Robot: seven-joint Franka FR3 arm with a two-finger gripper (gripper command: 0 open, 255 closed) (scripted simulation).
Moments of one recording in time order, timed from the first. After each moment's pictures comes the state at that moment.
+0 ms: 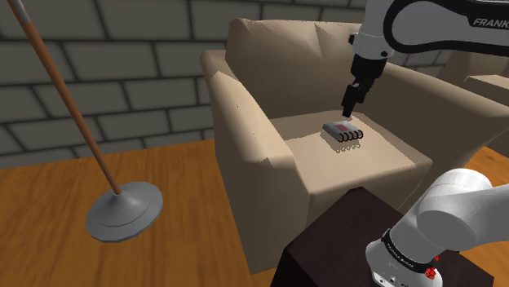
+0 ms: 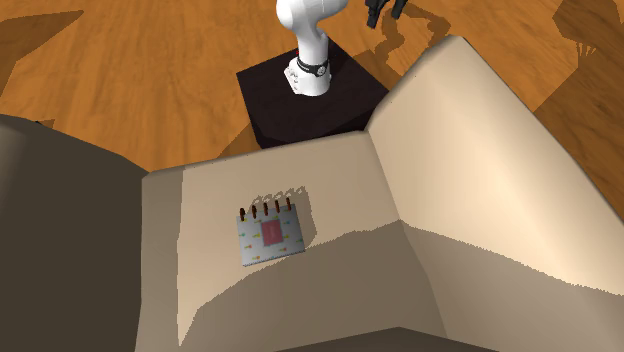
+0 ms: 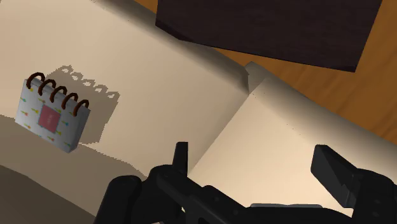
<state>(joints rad) 0.00 -0.74 0.06 -2.33 -0.12 1.59 -0.10</state>
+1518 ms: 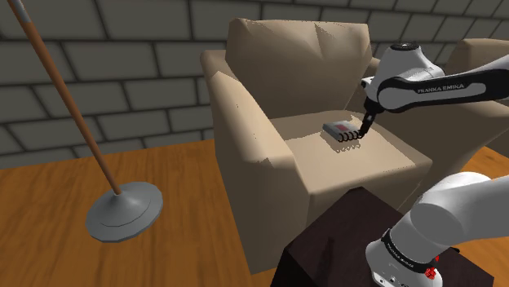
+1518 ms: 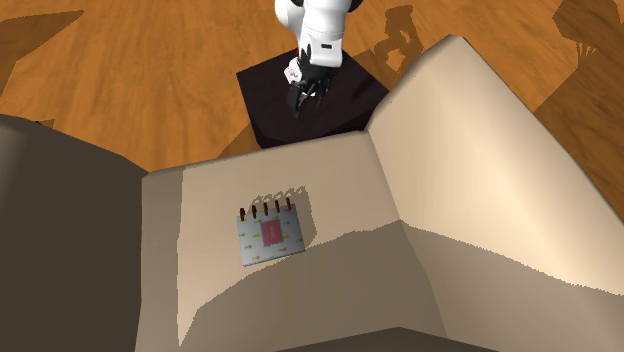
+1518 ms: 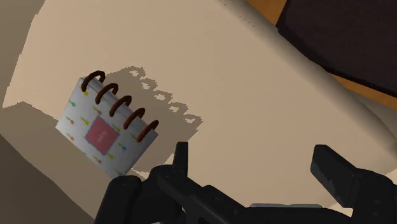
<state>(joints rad) -0.16 -0.60 -0.36 -2.66 -0.52 2.22 -0.51</state>
